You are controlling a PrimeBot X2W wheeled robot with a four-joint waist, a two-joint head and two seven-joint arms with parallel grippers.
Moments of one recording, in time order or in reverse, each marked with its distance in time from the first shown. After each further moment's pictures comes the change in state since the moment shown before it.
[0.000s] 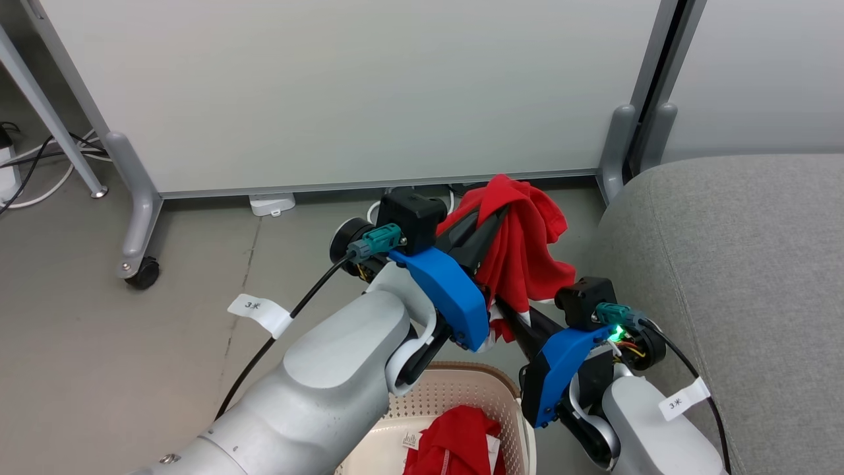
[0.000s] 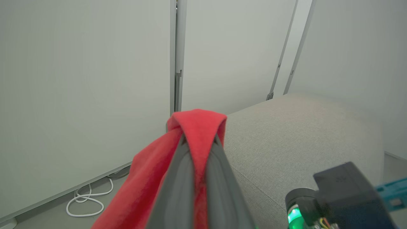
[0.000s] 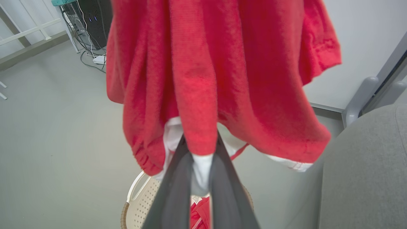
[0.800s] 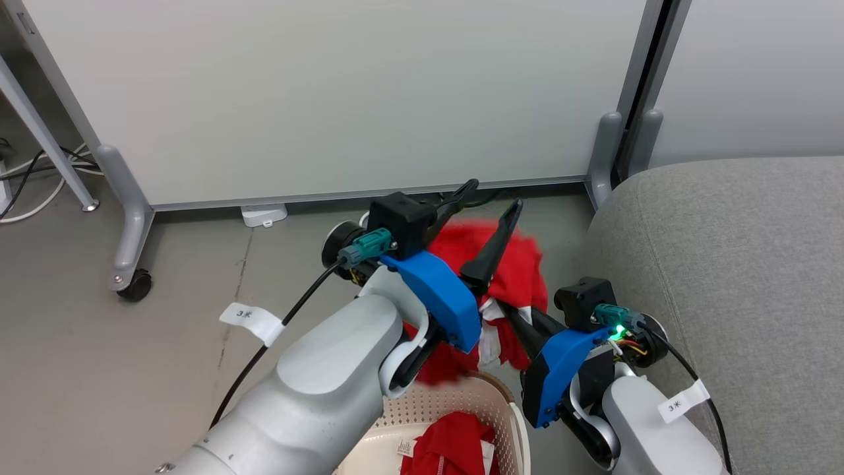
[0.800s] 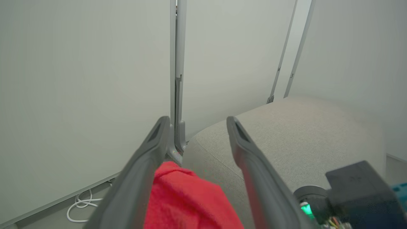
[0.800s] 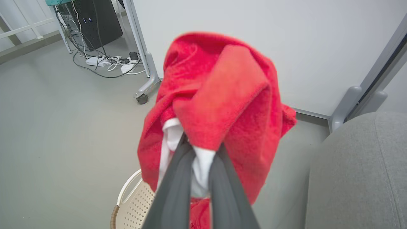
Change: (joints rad) left arm 0.023 0.003 0.040 0.000 0.039 0.010 -0.005; right arm 0.001 0.000 -0.004 -0.003 -0.038 0.000 -0.014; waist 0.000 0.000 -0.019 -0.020
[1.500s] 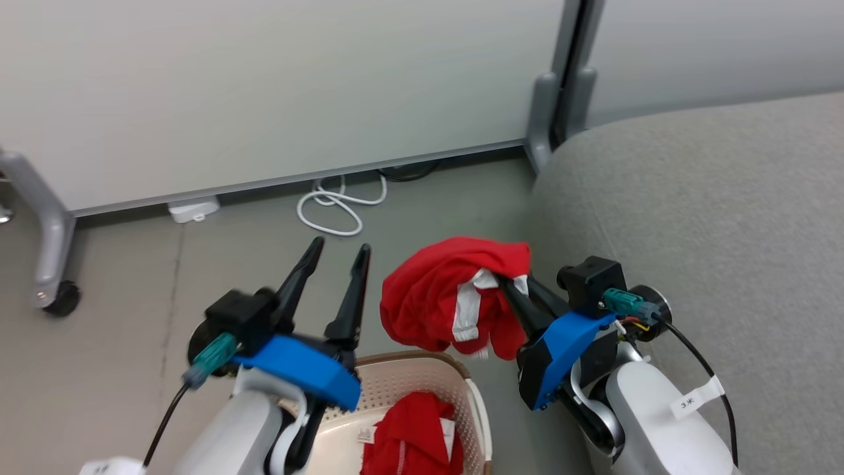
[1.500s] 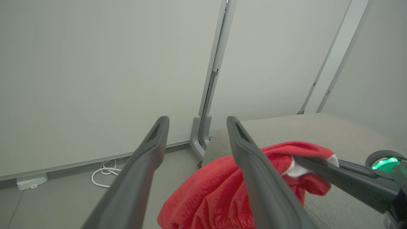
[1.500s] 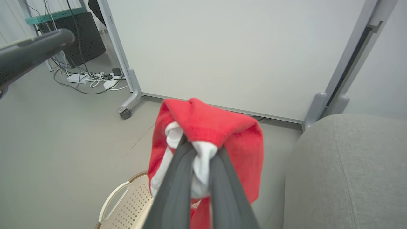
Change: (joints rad) left arm 0.434 0.179 0.440 -0.344 0.254 0.054 -0.001; right arm 0.021 0.000 -0.024 -0.170 -0.037 0.000 0.023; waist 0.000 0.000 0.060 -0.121
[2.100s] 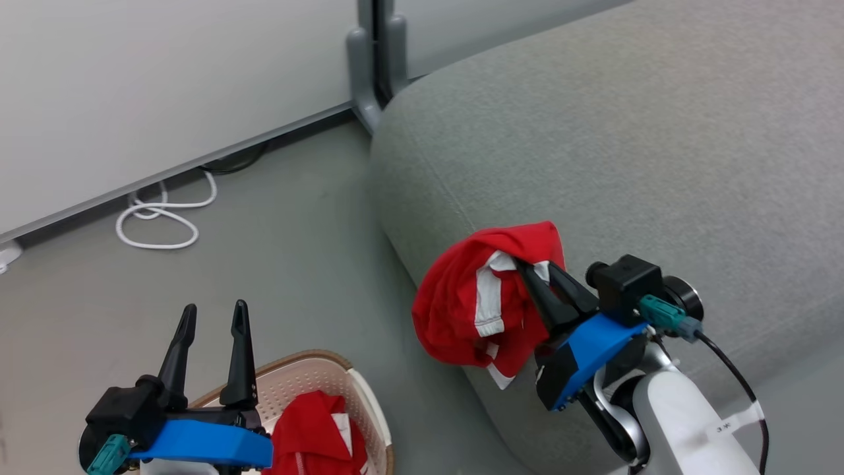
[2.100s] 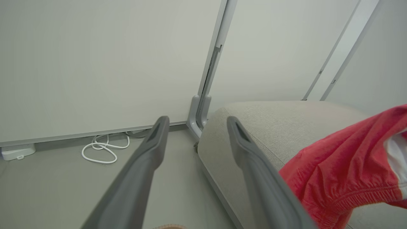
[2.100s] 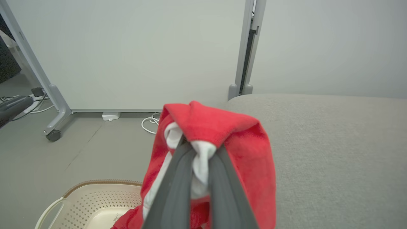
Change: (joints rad) left arm 0.355 -0.016 0.398 -0.212 0.195 0.022 0.000; right arm 0.089 -0.001 -0.072 -0.254 -0.068 0.000 0.039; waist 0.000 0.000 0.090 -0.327
